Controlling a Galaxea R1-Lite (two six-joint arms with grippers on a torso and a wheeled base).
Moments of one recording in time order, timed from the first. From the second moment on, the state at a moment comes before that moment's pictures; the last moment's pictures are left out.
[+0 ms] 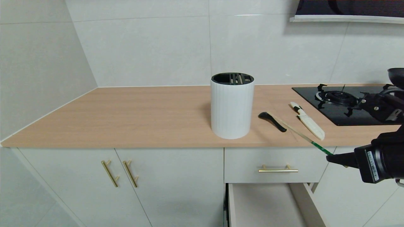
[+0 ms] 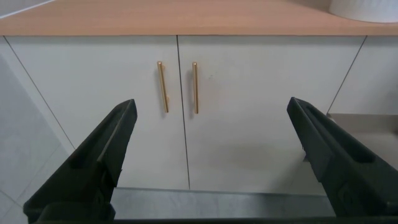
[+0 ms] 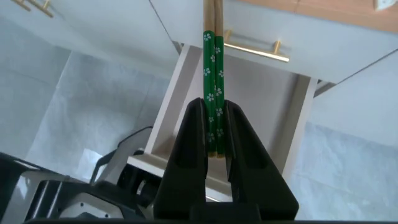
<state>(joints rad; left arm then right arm) 0.00 0.00 0.00 0.00 0.04 0.00 0.47 1.28 -0.96 0.35 -0.03 0.16</state>
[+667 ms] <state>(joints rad) 0.00 0.00 0.00 0.00 0.04 0.00 0.51 1.27 -0.91 0.34 -0.02 0.10</state>
